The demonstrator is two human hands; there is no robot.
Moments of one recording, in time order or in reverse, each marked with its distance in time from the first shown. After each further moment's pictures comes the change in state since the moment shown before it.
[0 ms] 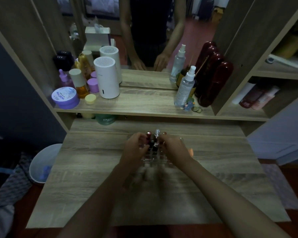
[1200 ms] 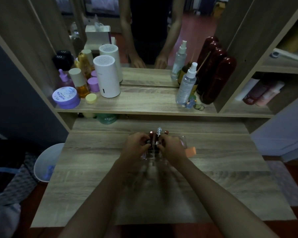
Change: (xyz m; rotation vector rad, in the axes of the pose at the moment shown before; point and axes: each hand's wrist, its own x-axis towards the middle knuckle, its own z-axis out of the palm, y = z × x) left_hand 0.016 -0.007 -0.003 0.135 -0.078 -0.003; right_hand 0.007 -0.004 0.024 0.087 0.012 0.198
